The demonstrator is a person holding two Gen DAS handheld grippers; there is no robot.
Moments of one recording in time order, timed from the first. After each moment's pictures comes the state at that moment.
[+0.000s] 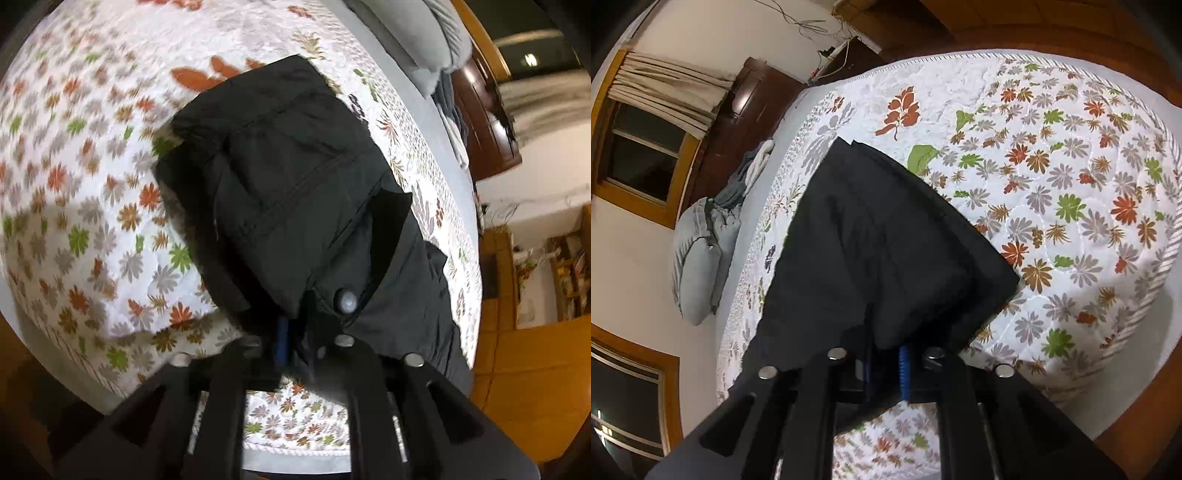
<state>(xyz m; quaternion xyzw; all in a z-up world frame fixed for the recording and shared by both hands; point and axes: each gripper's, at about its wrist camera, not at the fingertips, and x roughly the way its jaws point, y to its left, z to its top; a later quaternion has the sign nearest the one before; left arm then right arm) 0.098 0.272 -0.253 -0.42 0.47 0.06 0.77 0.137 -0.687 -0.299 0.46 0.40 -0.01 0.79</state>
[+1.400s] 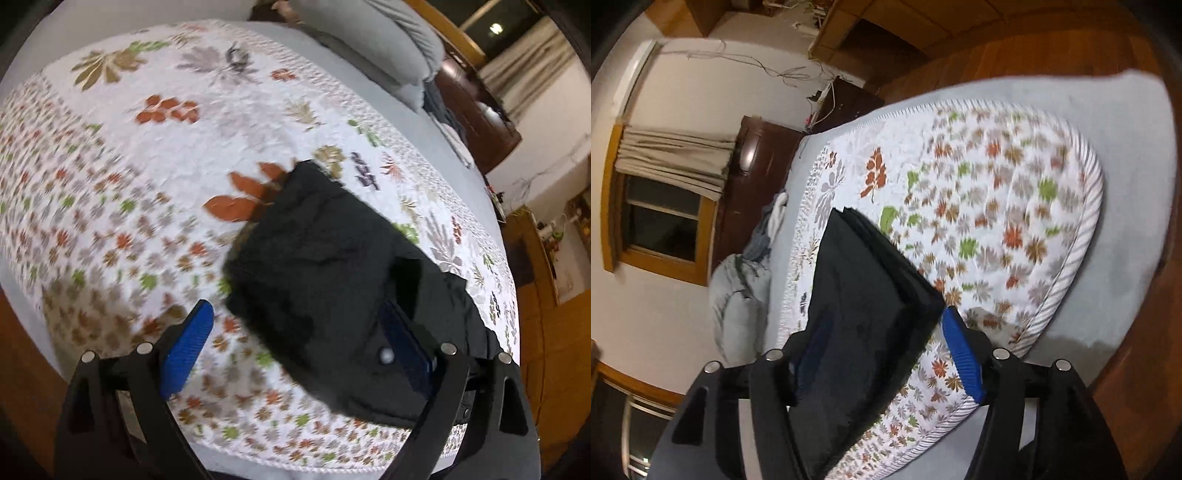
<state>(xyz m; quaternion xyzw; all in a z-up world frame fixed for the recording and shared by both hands) 0.097 0.320 -0.209 -0.32 0.44 0.10 0.83 0.073 -0.739 -0.299 0.57 0.31 -0.02 0.76</state>
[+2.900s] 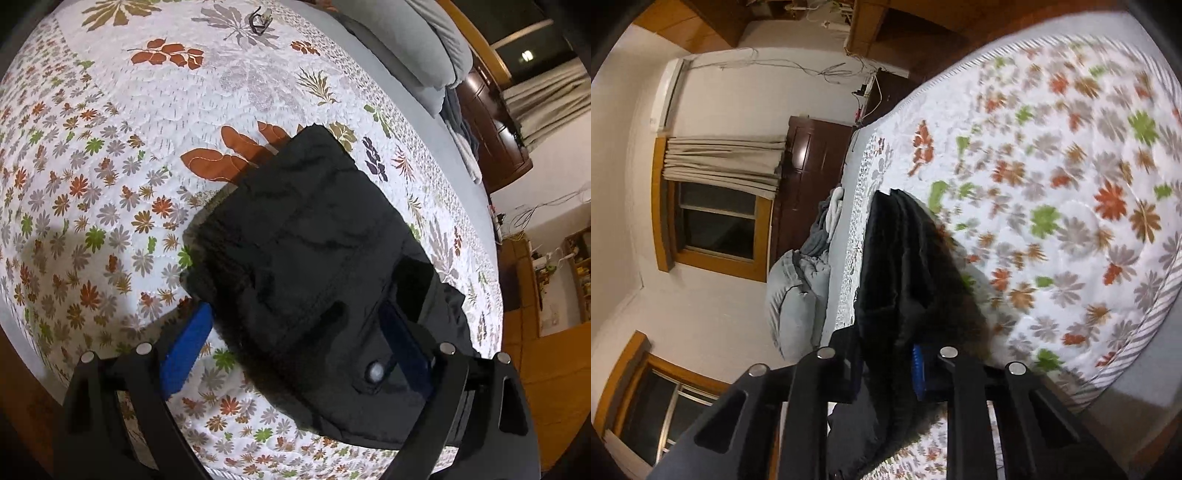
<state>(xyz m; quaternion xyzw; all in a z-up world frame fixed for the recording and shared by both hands) 0.115 0.308 -0.241 -0.40 0.45 0.10 0.80 0.117 -0.722 -0.322 0.60 0.25 0.08 0.75</state>
